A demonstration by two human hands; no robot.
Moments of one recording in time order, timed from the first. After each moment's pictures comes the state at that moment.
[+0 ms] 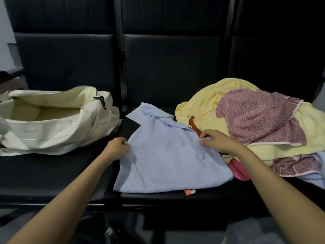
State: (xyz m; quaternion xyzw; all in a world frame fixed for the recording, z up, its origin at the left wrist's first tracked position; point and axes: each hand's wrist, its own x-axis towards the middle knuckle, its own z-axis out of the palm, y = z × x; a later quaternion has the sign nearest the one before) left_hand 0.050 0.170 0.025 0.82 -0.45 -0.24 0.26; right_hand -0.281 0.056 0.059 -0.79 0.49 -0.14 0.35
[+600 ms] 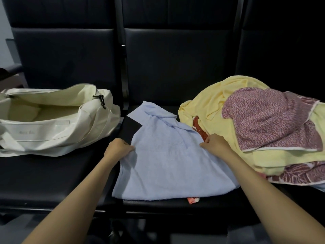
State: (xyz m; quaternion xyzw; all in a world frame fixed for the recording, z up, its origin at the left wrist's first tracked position) left_hand 0.054 0.143 0.011 0.85 -0.38 -0.27 0.23; right_hand -0.250 0.032 0.024 -0.72 0.64 -0.08 0.25
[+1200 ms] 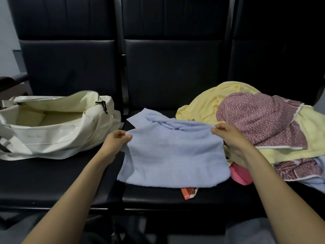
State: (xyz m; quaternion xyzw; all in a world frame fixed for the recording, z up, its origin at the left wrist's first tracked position) left_hand 0.058 0.161 0.040 0.68 -0.37 -0.37 0.52; right_hand -0.293 0.046 0.068 -0.61 0.50 -0.38 0.49
